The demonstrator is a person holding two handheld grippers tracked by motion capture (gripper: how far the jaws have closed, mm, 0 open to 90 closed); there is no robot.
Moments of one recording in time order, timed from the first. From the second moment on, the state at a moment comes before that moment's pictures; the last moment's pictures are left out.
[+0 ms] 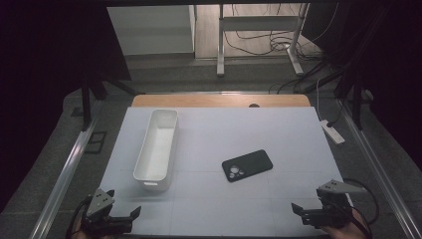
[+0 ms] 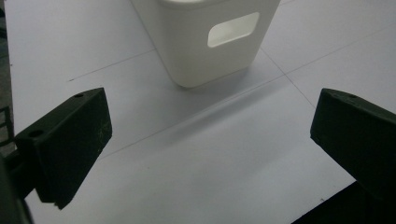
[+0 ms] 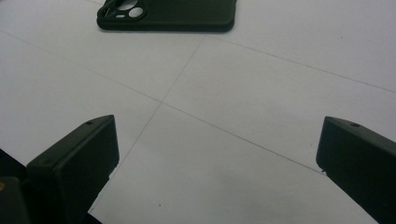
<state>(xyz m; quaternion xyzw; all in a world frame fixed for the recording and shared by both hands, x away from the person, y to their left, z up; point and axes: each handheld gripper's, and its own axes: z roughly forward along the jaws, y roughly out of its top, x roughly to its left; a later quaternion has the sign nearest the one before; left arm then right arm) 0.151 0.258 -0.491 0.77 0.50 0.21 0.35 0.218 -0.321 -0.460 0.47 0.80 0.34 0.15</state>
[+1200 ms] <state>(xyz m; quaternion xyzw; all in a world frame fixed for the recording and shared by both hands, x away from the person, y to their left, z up) 0.149 0.259 -0.492 0.77 0.50 0.21 0.35 0.222 -0.317 -0.460 0.46 0.81 0.33 0.15</state>
